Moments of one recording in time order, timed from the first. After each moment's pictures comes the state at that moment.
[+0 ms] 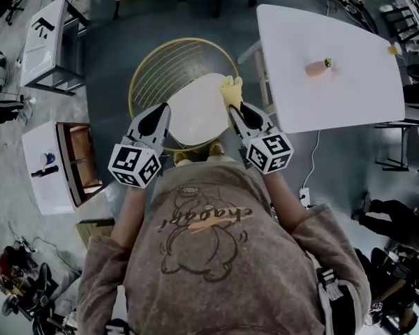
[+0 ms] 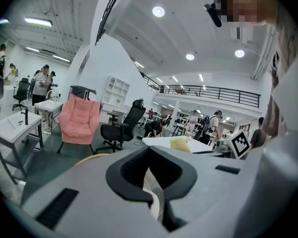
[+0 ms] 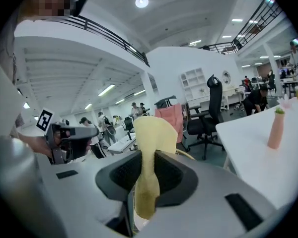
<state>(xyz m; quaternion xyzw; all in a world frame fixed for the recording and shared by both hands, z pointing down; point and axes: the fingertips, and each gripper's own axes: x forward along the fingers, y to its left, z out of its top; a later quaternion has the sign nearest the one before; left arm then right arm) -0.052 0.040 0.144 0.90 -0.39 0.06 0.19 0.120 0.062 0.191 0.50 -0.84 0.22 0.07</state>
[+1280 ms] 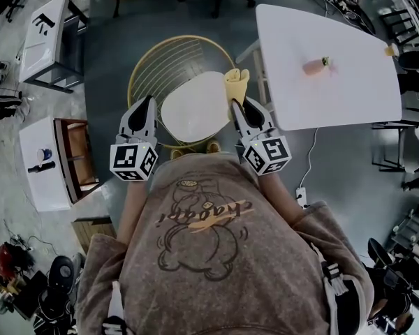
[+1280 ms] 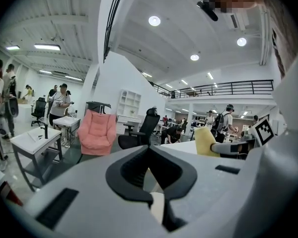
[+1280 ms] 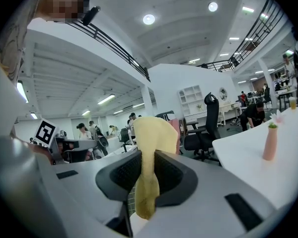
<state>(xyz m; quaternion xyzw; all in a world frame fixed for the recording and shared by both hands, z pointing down) -0.092 0.031 0.145 0.86 -0.48 0.04 0.13 0.124 0.067 0.155 0.54 -0.83 0.15 0.01</state>
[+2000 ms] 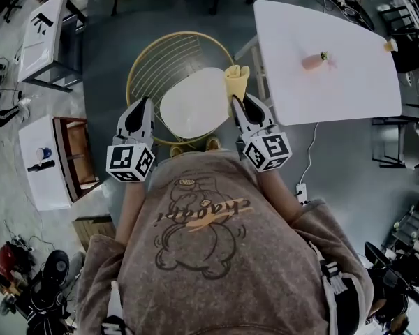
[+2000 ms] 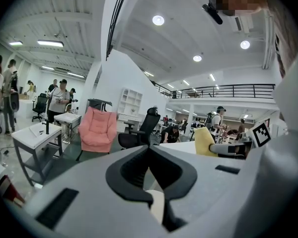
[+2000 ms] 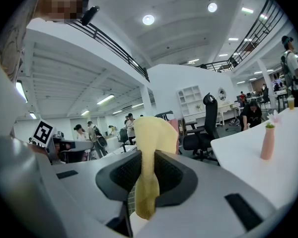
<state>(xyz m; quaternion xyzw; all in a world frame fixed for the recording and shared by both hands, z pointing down) -0.100 0.044 0.148 0.86 -0.49 0.04 0.15 0.126 0.074 0.155 0.54 -0.83 0.15 0.01</state>
